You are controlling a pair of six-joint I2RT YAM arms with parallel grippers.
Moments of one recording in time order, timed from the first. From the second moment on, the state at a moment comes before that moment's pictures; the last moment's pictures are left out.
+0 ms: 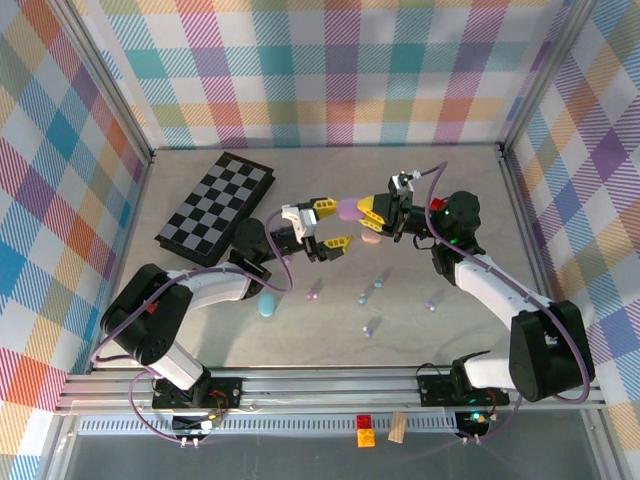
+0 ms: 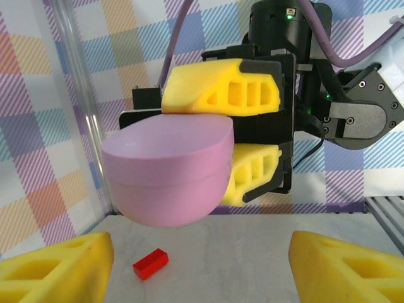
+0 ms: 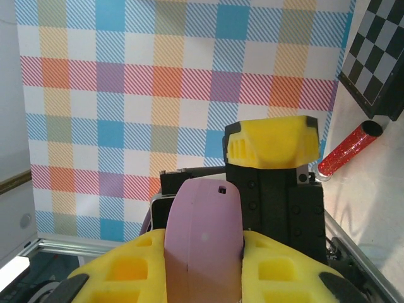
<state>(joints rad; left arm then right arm) -0.61 1.59 0.74 1.16 0.71 0.00 0.30 1.32 0.75 0.81 -1.08 1.68</state>
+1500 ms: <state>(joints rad) -0.60 1.64 0.81 1.18 0.79 -0.11 0.32 1.33 0.74 0.77 -1.08 1.67</state>
